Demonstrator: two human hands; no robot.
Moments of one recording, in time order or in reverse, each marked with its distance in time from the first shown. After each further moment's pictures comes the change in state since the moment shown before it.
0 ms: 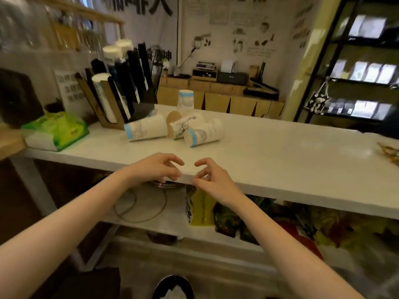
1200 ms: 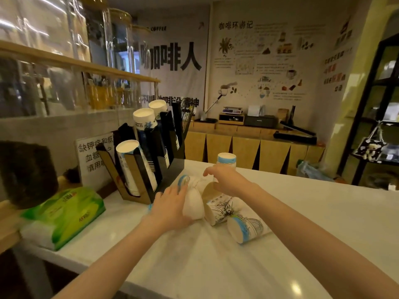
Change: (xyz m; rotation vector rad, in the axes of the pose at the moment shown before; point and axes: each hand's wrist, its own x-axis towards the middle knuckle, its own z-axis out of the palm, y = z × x) left_hand 0.176 -0.051 -0.128 0.793 0.485 -0.071; right_hand 0.317 -0.058 -0.028 -0.838 -0.069 -0.320
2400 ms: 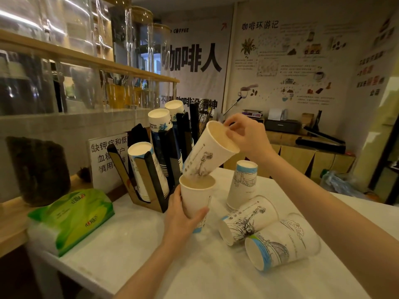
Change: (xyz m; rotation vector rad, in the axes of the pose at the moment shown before) left_hand 0.021 -0.007 0.051 -1.000 0.498 -0.213; right_hand 0.049 0.002 -0.075 0.495 0.644 -0.111
